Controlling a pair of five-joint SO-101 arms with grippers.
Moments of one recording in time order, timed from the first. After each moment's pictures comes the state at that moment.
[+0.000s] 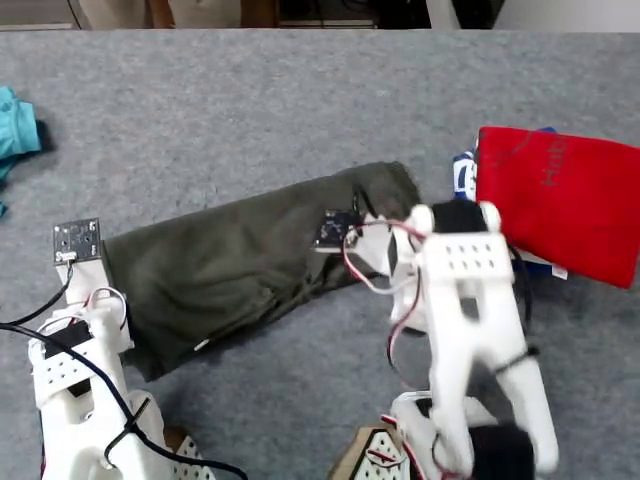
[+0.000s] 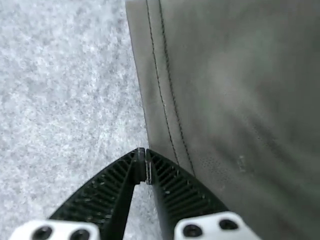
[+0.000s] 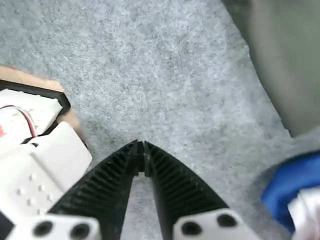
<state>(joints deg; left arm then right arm) -30.3 -52.2 81.0 40.9 -25.5 -6.7 -29.0 37.5 94.7 58.3</state>
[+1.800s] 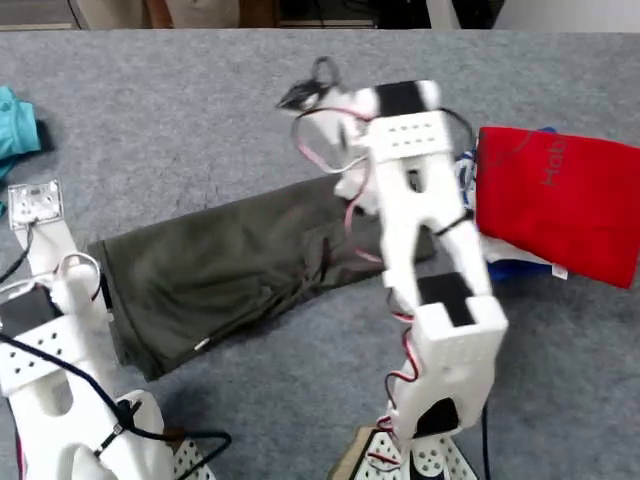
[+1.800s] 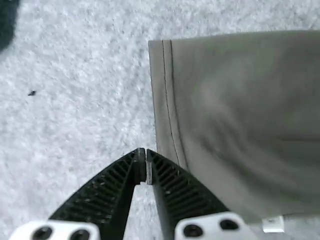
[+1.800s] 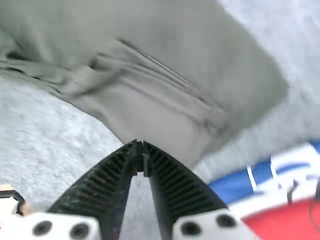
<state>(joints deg) -29.9 -50.8 51.7 71.1 -20.4 -10.6 21.8 -26.9 101.1 36.7</state>
